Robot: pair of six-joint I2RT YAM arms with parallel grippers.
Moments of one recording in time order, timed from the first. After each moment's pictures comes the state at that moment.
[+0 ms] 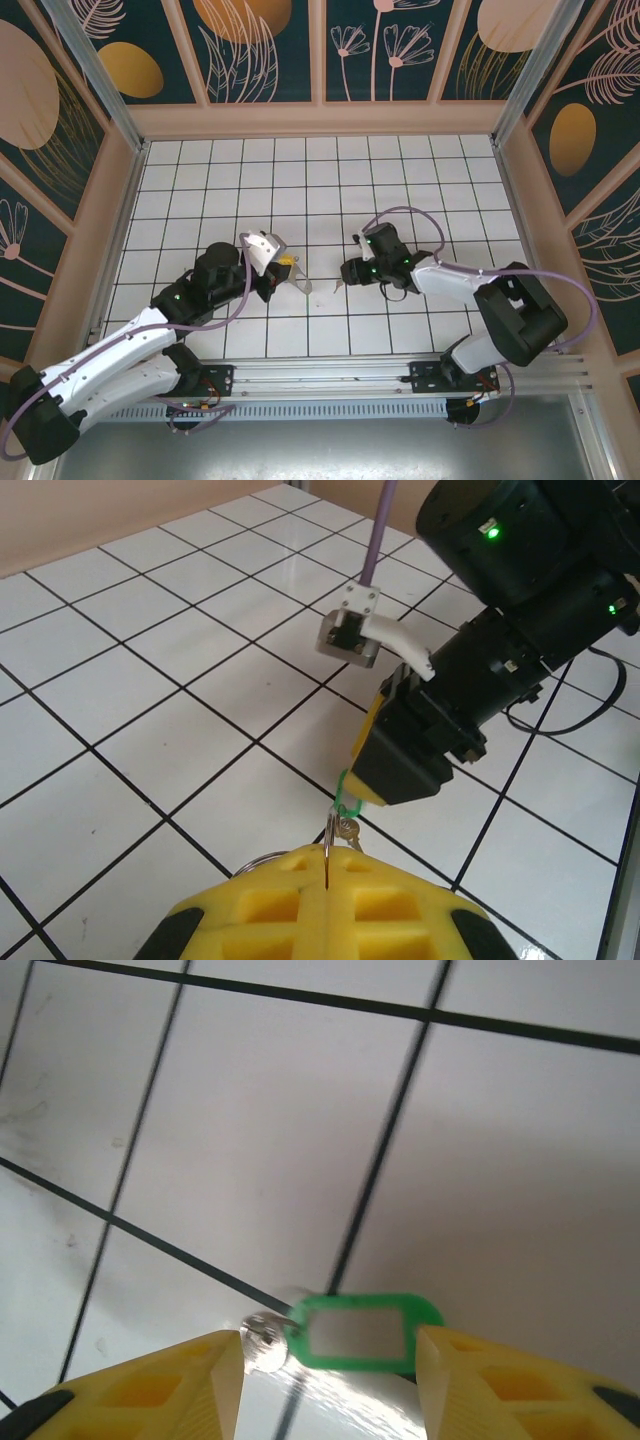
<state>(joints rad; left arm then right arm) -0.78 0.83 0.56 -0.12 0.17 -0.08 0.67 1.47 0.65 -0.11 -0.20 0.39</state>
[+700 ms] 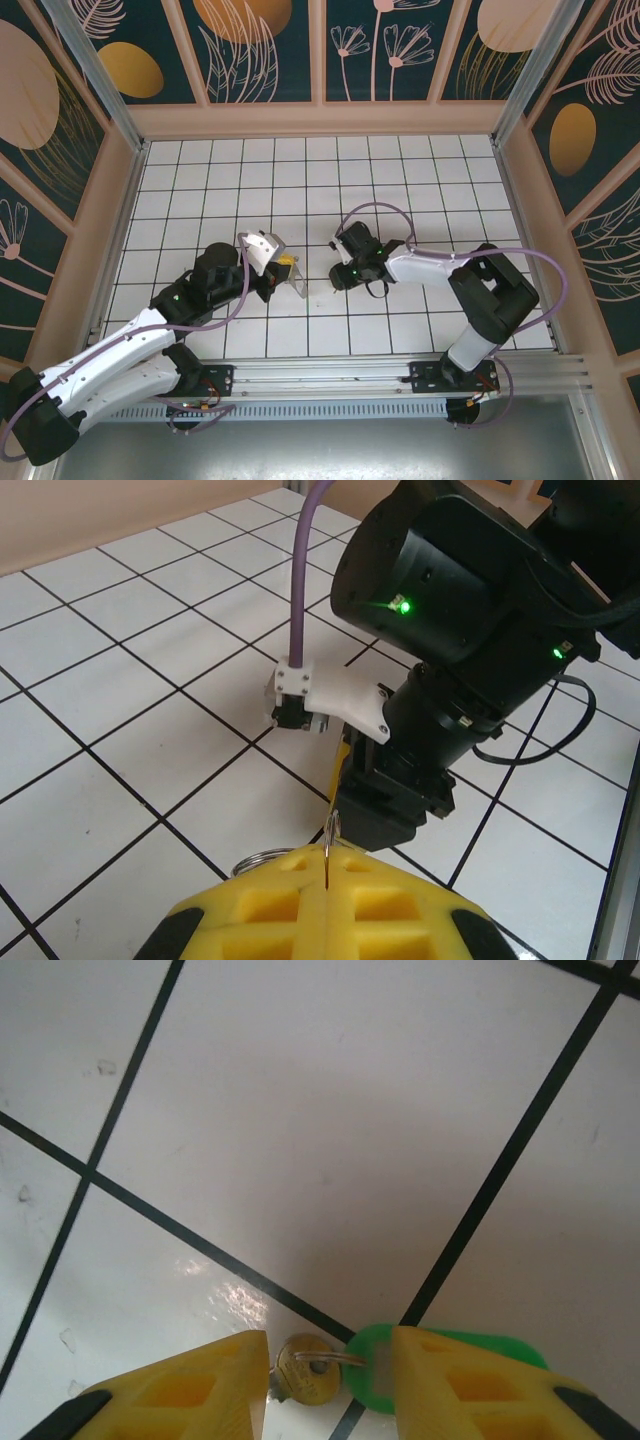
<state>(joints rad) -0.78 0.82 0.56 -0.12 0.17 -0.09 0.78 1.63 0.83 -0.30 -0.09 0.27</state>
